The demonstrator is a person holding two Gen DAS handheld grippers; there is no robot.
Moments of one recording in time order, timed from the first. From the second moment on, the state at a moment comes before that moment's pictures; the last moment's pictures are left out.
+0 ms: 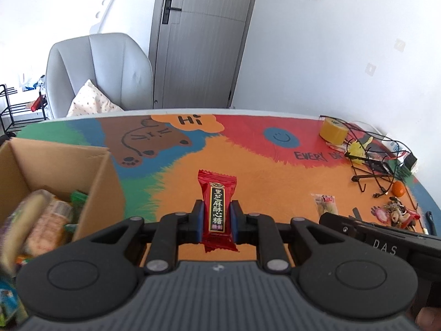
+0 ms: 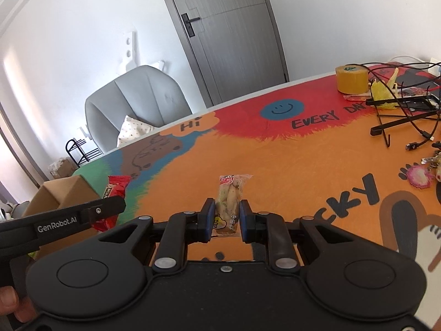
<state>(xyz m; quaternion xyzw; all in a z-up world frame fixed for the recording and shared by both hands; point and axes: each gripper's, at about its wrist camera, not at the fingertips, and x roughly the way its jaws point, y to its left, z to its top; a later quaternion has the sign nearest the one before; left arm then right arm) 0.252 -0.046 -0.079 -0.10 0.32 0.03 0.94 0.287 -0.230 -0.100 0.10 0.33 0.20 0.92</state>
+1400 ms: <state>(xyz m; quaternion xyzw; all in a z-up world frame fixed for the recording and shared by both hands) 0.107 0.096 -0.020 -0.15 0.24 0.12 0.95 0.188 -0.127 -0.036 0.07 0.25 0.31 0.91</state>
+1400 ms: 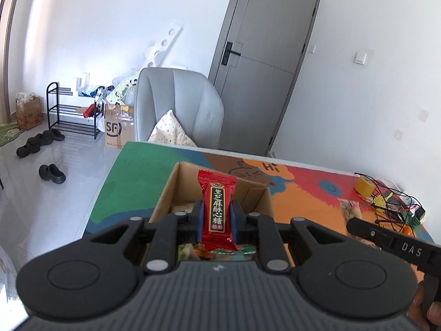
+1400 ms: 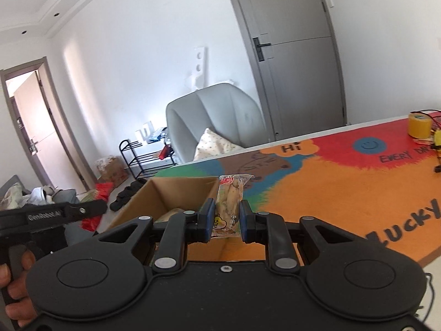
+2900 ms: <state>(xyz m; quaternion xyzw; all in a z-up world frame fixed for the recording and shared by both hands) 0.085 0.124 -0.014 -0.16 0.26 0.15 0.94 0.197 -0.091 -0.022 0.06 0.29 0.34 0.89</state>
